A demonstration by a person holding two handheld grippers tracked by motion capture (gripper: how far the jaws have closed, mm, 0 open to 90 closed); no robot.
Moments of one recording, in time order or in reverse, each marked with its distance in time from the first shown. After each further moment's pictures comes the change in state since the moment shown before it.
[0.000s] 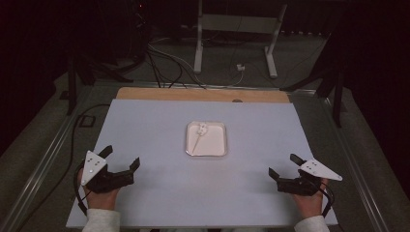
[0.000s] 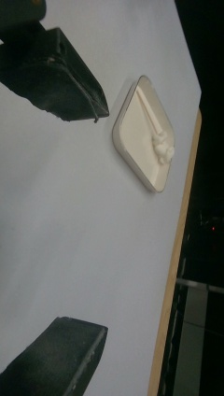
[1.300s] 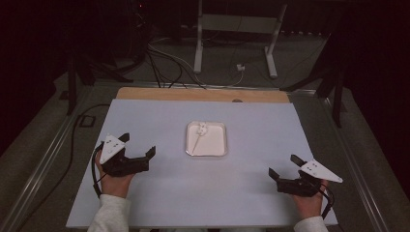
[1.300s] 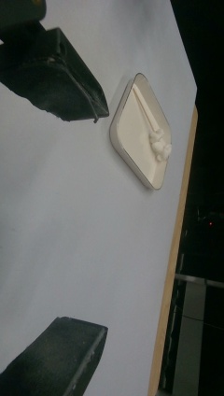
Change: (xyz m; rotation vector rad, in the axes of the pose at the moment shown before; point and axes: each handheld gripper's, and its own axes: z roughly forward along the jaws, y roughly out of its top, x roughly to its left) left arm -0.022 0.035 0.041 0.062 -0.082 0.013; right arm 0.004 -0.001 -0.002 -0.013 -0.014 0.019
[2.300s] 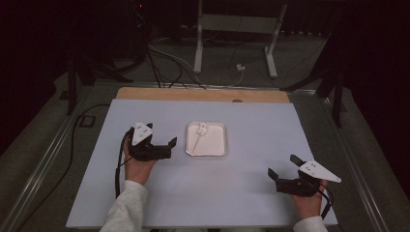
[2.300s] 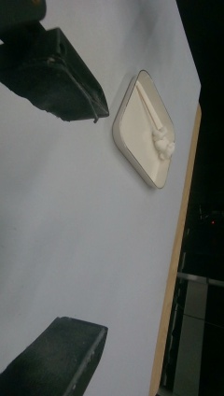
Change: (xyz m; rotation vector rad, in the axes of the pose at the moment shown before) left arm -0.018 0.009 0.072 0.061 -0.054 0.055; right arm 0.001 -0.001 0.002 0.006 -0.005 -0.009
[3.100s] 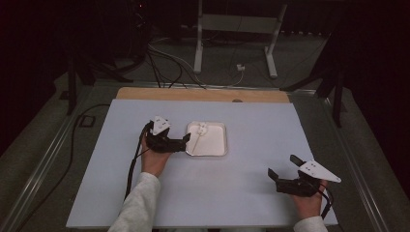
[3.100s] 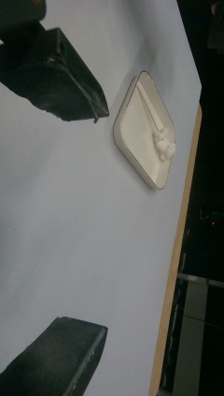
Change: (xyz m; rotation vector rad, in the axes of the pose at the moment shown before) left arm -0.012 0.002 0.053 0.058 -0.030 -0.001; right arm 0.000 0.000 0.000 0.003 0.001 -0.004
